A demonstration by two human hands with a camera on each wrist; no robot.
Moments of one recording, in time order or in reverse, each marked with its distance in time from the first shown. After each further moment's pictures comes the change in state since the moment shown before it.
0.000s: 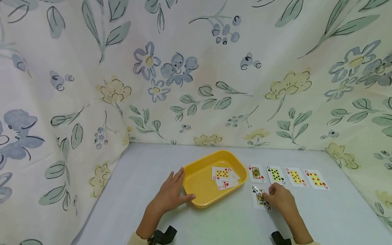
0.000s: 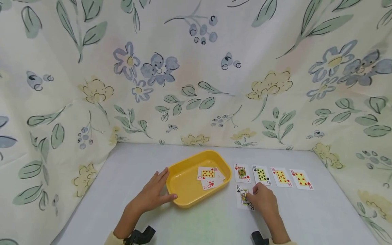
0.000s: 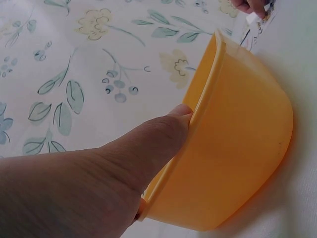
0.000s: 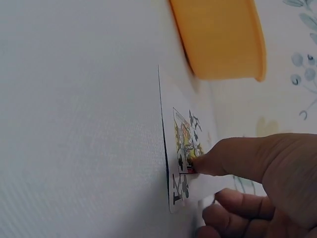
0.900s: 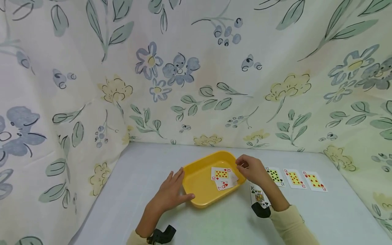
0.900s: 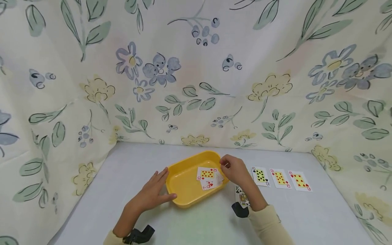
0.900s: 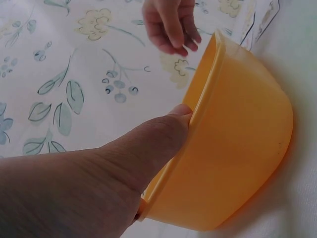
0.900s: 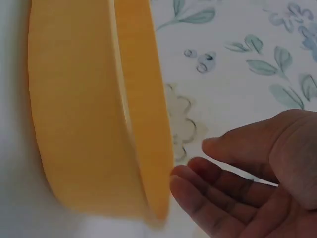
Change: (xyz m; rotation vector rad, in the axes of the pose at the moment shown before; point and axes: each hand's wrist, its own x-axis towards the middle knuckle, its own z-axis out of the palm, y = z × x) left_hand 0.001 -0.003 0.002 0.004 0.002 0.014; right_hand 0.035 -0.109 -0.018 0.158 -0.010 -0.497
